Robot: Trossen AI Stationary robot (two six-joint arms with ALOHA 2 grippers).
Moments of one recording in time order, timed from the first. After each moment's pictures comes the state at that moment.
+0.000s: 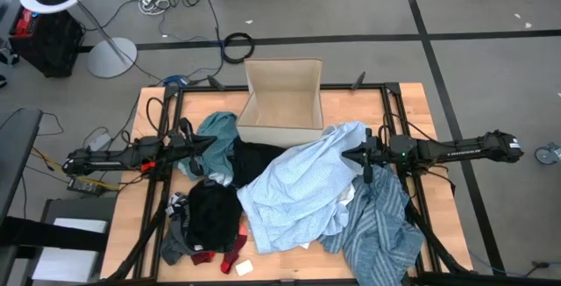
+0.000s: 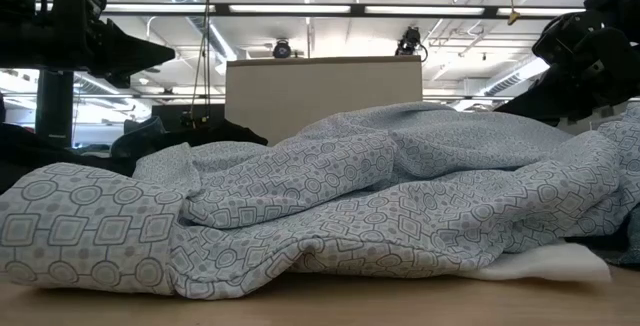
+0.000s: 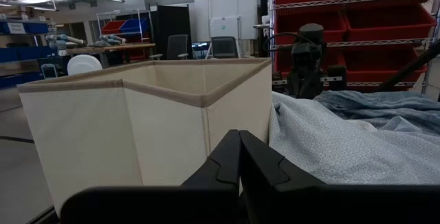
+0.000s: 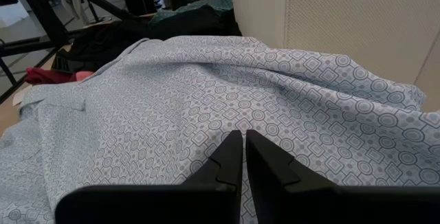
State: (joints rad) left arm 0.00 0.00 0.01 0.11 -0.32 0.07; right arm 0.00 0.35 0.01 0.08 0.15 0.16
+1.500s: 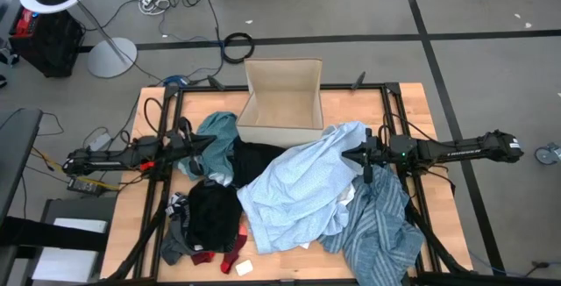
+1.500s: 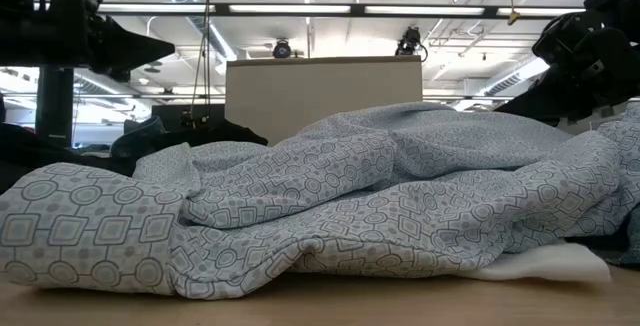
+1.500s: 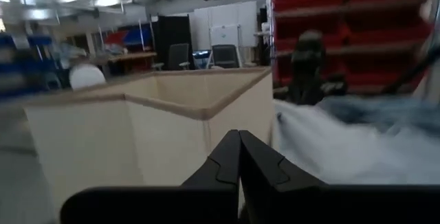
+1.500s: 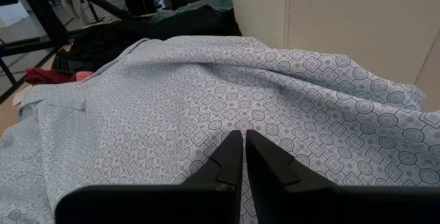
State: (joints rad) left arm 0.00 0.00 0.01 0.15 -0.32 0.08; right arm 0.00 0.35 0.01 0.08 0.15 0.16
